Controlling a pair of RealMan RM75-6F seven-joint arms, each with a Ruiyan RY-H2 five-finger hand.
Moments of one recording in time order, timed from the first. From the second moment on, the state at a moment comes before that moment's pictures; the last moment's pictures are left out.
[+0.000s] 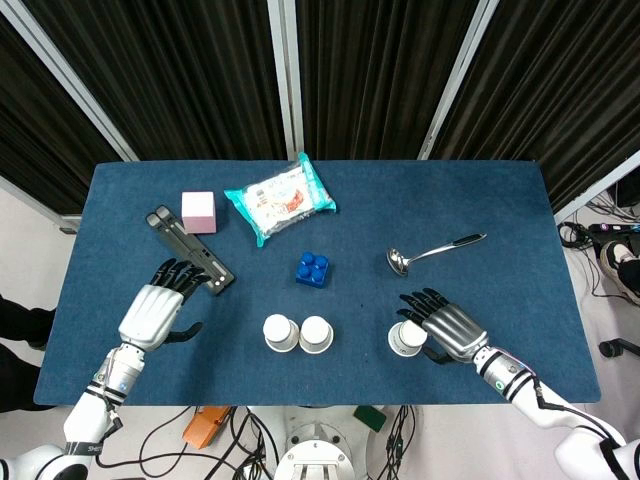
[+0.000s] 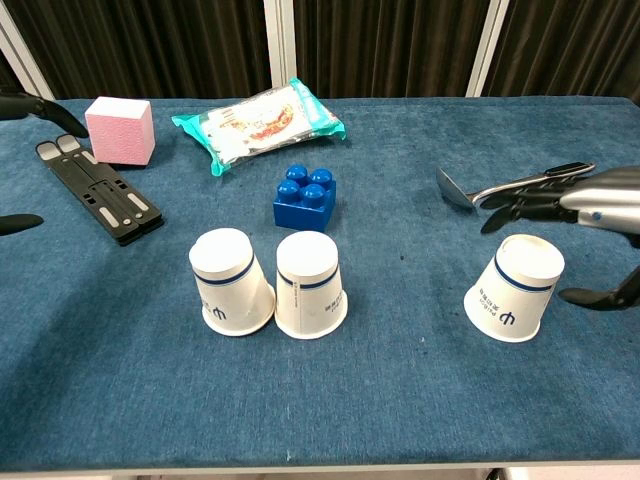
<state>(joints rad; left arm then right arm) -0.42 -1.25 0.02 -1.84 1.37 1.27 0.32 0.54 -1.17 0.00 -1.71 -1.59 0.82 -0.10</state>
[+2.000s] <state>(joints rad) -0.25 -1.21 0.01 -1.71 1.37 1.29 0.13 1.25 -1.32 0.14 -1.90 -0.88 0.67 -0.48</state>
